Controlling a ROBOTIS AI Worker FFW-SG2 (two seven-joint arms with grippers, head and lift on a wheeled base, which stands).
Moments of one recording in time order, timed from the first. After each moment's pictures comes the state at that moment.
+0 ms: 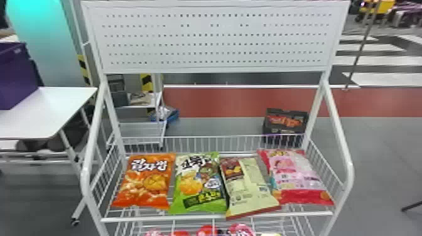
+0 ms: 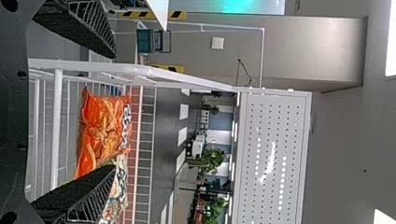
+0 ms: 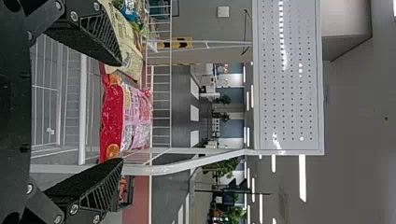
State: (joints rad) left arm 0.88 0.36 -0.02 -2.17 0.26 -0.35 0.23; right arm 0.85 -0.32 -0.01 -2.11 -0.24 -0.31 -0.05
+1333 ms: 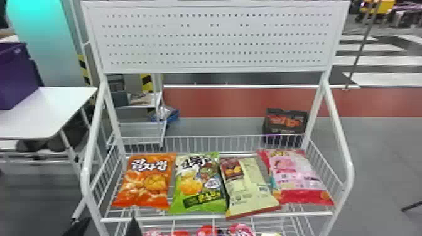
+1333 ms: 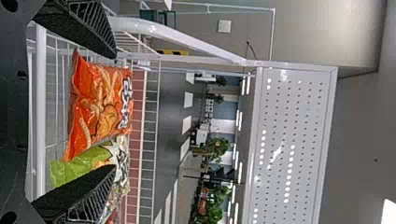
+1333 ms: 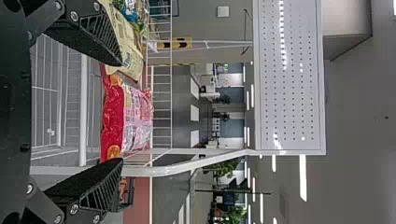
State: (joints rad) left arm 0.63 0.36 -0.14 -2.07 0.26 -0.20 0.25; right arm 0.84 -0.31 -0.01 -2.10 -0.23 -0.31 -0.05
